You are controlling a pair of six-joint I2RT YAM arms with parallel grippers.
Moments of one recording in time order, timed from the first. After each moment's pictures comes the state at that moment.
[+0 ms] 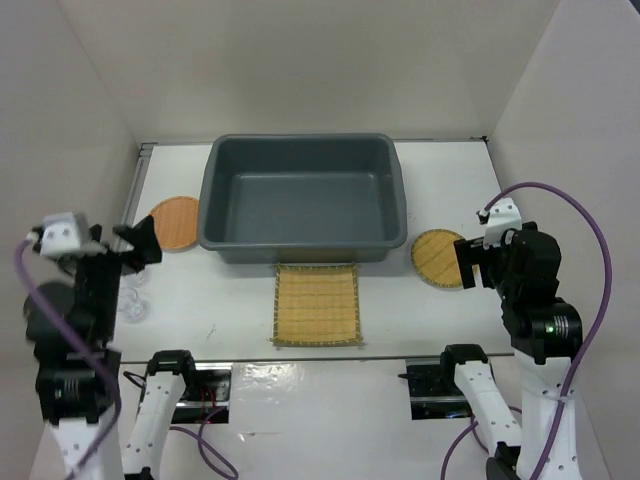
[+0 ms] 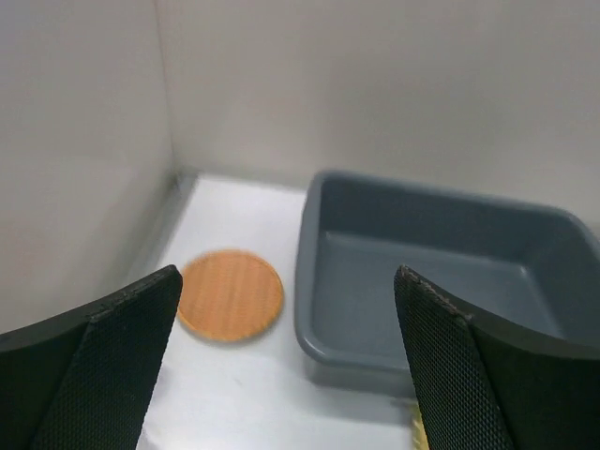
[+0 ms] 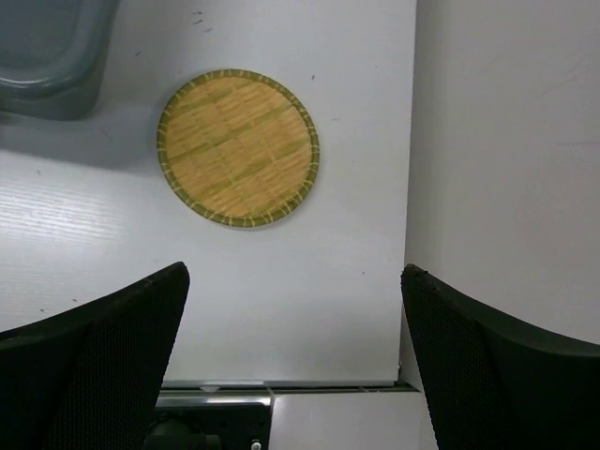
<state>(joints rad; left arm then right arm) 0.08 0.35 1.12 -0.59 -0.05 -0.10 -0.01 0.63 1.14 -1.04 0.10 -0.33</state>
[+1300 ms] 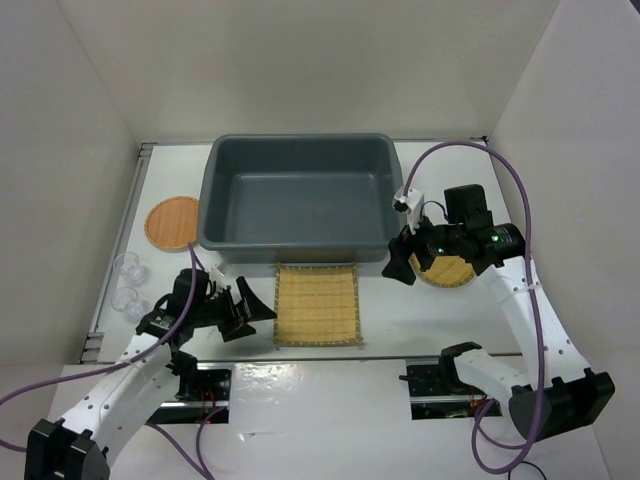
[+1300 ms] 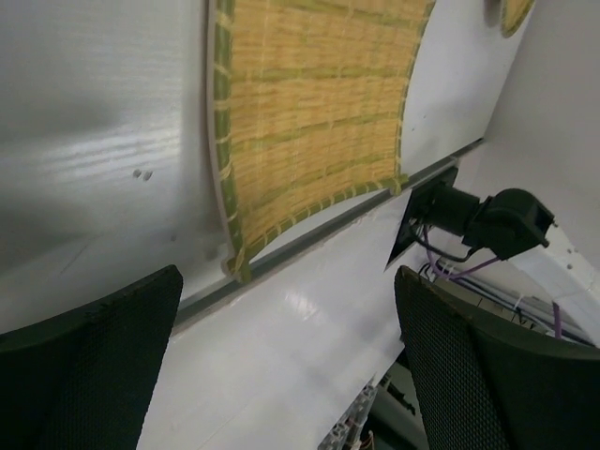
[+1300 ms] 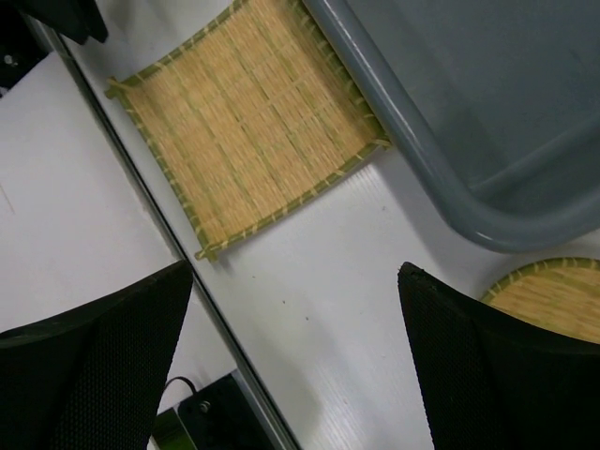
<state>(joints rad) -0.30 0.64 0.29 -0.47 0.59 -0.90 0.22 1.03 1.12 -0.96 -0.66 -0.45</state>
